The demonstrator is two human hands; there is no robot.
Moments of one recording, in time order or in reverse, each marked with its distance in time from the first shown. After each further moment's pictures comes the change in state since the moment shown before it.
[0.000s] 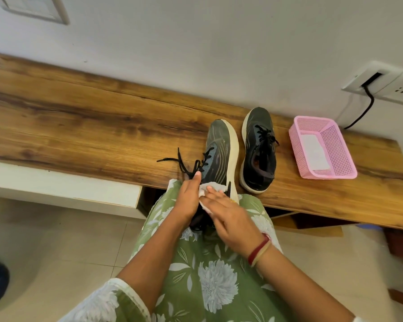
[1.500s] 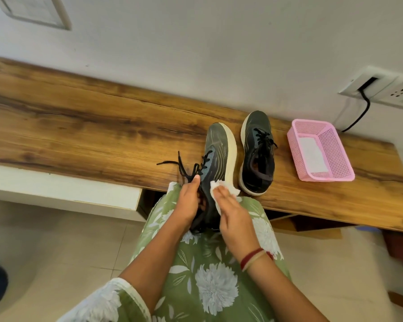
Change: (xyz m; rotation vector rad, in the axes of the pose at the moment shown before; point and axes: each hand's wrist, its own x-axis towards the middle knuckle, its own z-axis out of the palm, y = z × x) left_hand 0.014 -0.015 -0.002 -0.064 -0.053 0.039; right_hand -0.003 -0.010 0.007 0.064 0.158 0.325
